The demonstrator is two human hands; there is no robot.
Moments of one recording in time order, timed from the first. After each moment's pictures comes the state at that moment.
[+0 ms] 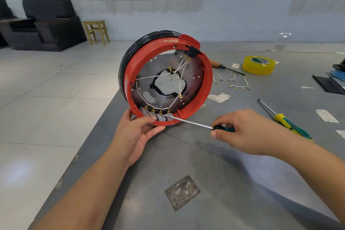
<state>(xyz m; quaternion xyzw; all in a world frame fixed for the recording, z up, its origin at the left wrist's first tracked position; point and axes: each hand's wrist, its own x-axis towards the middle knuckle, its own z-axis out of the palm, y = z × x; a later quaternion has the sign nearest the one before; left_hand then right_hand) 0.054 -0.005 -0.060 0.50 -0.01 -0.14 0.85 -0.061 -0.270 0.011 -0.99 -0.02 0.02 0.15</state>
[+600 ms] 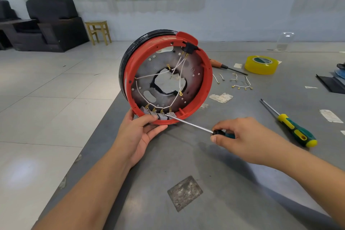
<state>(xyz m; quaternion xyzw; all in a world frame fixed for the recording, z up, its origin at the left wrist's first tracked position) 0.053 -0.005 -0.056 0.48 0.00 -0.15 0.86 -0.063 -0.268 -0.017 -0.98 -0.02 -0.02 0.20</state>
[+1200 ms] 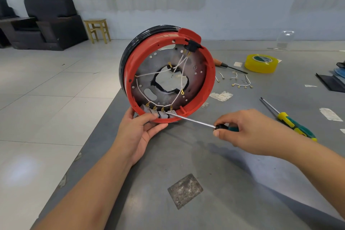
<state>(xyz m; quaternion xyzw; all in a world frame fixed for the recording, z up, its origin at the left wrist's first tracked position) 0.053 -0.004 -0.058 0.50 -0.02 -0.13 0.86 -0.062 -0.270 0.007 -0.98 -0.02 0.01 0.17</state>
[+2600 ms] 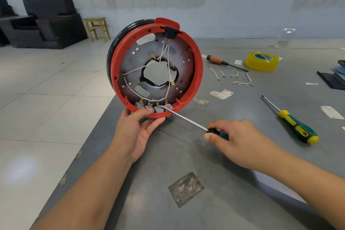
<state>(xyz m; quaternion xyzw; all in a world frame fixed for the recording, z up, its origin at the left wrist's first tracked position) 0.052 -0.004 -0.057 0.44 0.01 -0.12 0.89 -0.070 -0.250 -0.031 -0.97 -0.01 -0.06 0.23</state>
